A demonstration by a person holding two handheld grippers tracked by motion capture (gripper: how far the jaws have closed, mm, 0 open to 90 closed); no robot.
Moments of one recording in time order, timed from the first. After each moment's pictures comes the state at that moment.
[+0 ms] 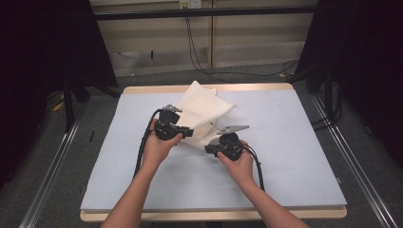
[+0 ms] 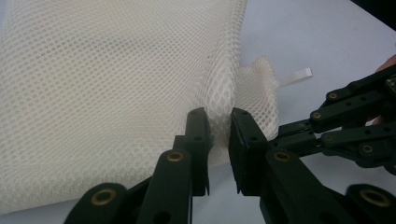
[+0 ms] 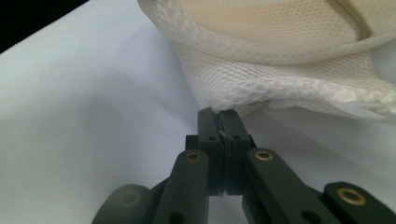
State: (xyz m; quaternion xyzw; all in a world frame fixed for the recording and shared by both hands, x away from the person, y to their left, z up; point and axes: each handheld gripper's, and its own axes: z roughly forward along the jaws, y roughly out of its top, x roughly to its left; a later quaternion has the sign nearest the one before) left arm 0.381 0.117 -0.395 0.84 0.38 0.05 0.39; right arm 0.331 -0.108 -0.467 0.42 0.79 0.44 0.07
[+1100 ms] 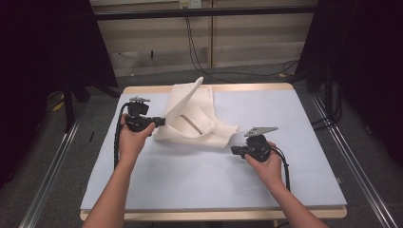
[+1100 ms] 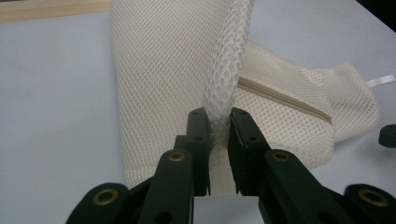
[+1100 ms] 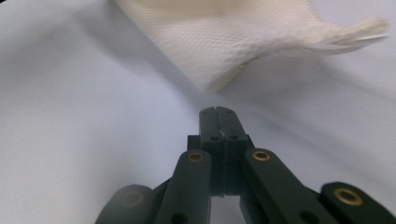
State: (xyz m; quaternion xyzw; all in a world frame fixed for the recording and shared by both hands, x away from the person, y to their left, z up) left arm 0.400 0.191 -0.380 0.79 0.47 0.10 0.38; right arm 0.317 -0.183 -0.469 0.43 0.80 0.42 0.09
